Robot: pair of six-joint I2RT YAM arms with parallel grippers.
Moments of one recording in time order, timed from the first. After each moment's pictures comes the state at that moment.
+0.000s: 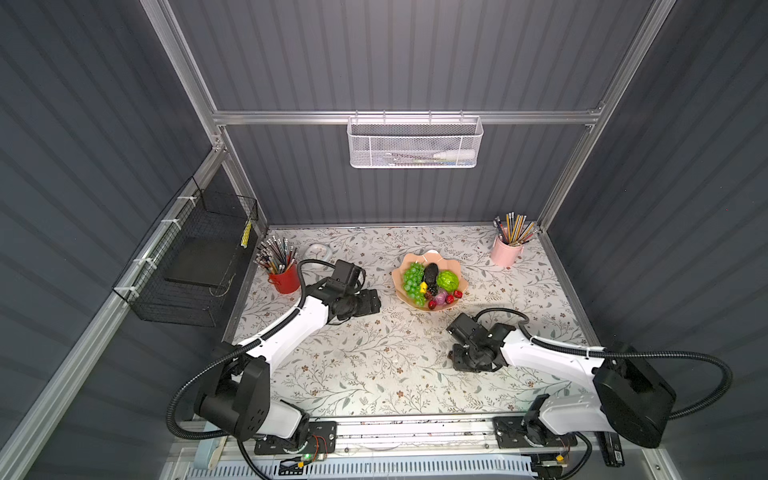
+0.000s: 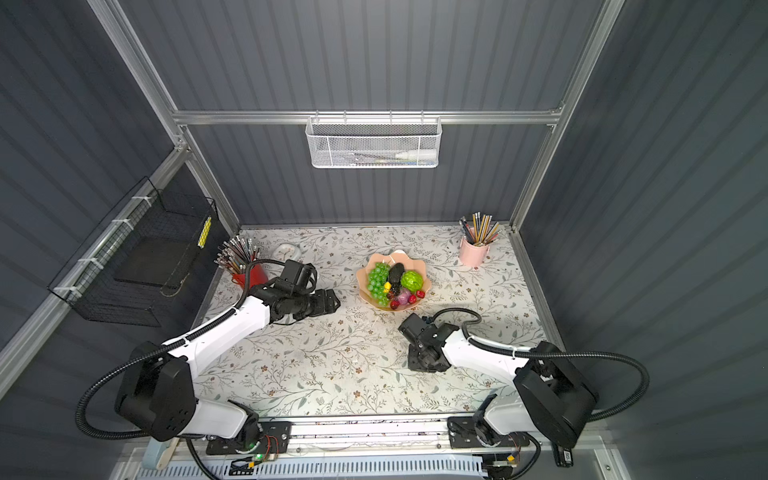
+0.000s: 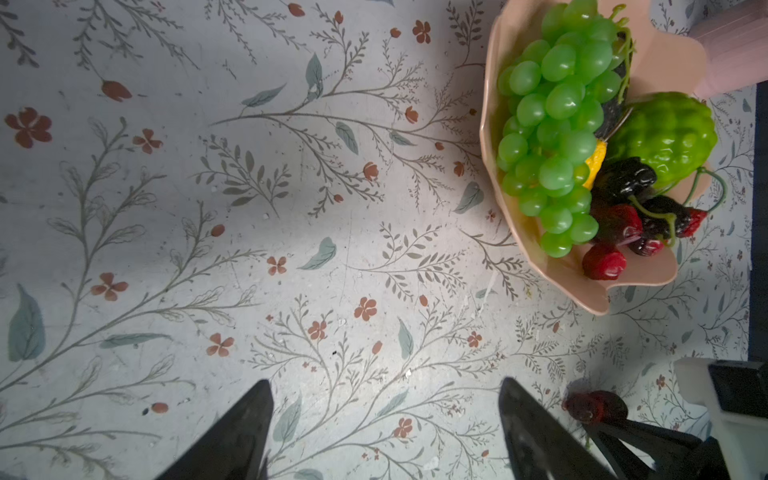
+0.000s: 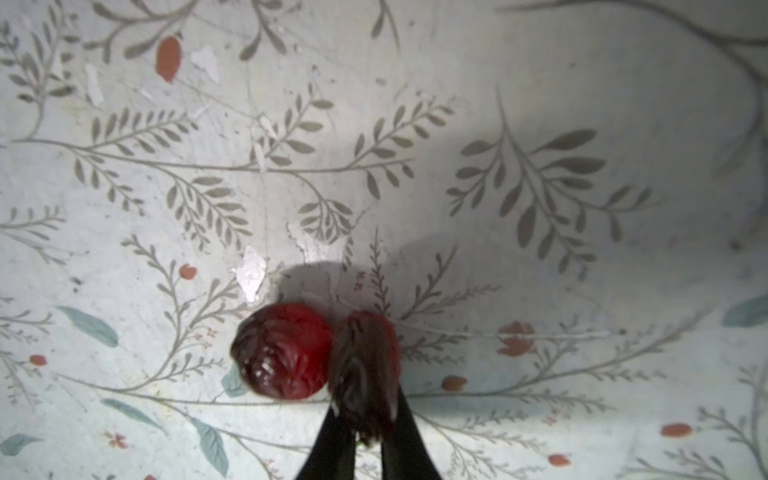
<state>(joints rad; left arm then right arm) -0.48 1.45 1.01 -0.56 0.15 -0.54 0.78 1.34 0.62 -0.63 0.07 0.81</state>
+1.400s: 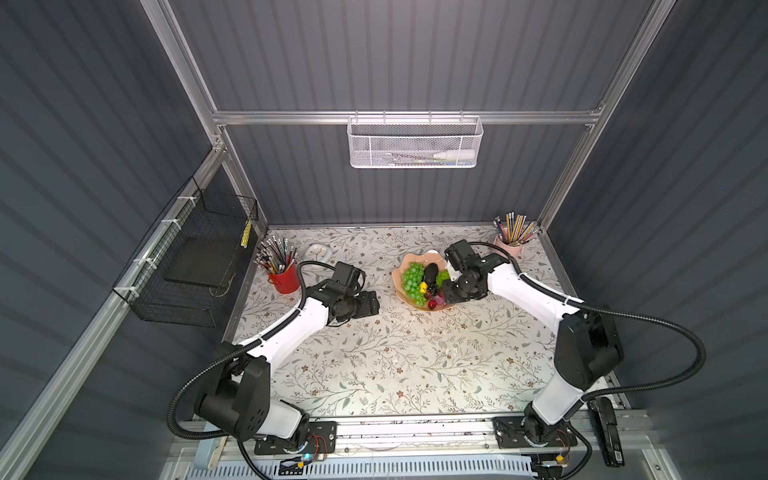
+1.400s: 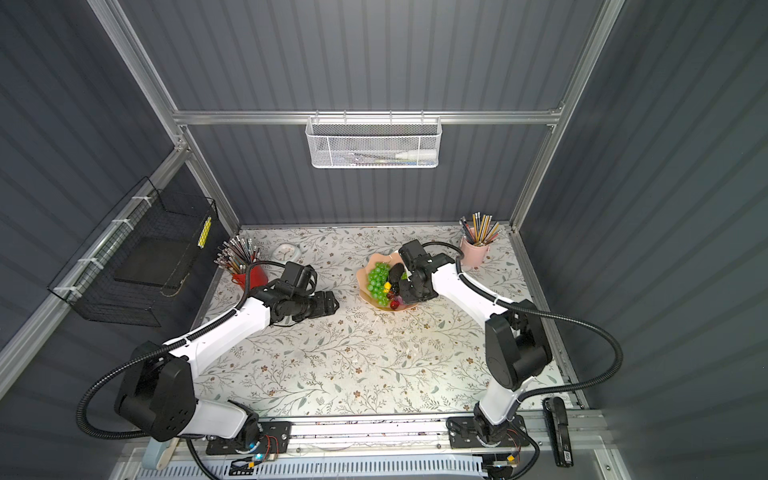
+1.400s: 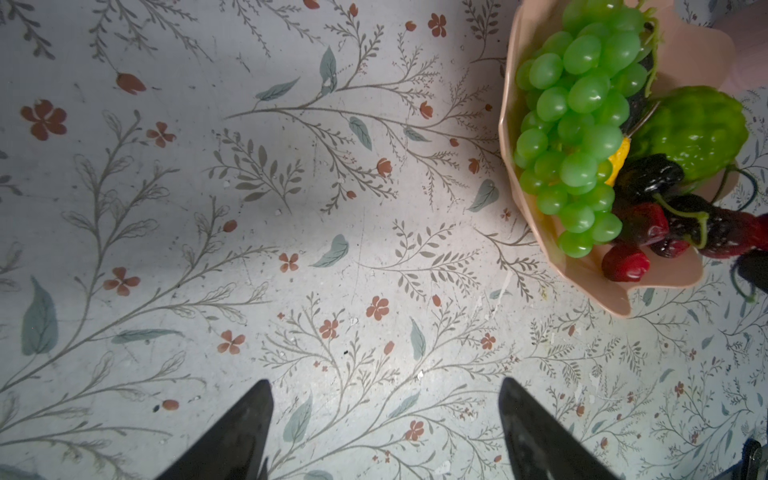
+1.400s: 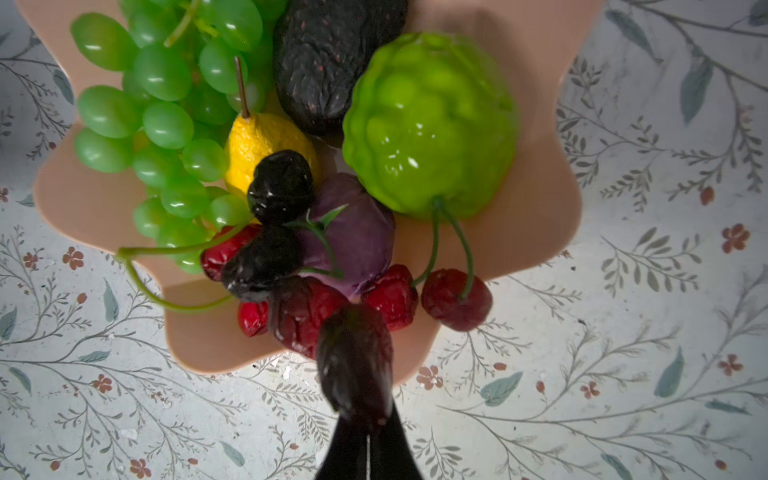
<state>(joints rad) -0.48 1.44 0.98 -0.55 0.13 -0.54 0.50 1.74 1.35 -0.84 0.02 0.25</state>
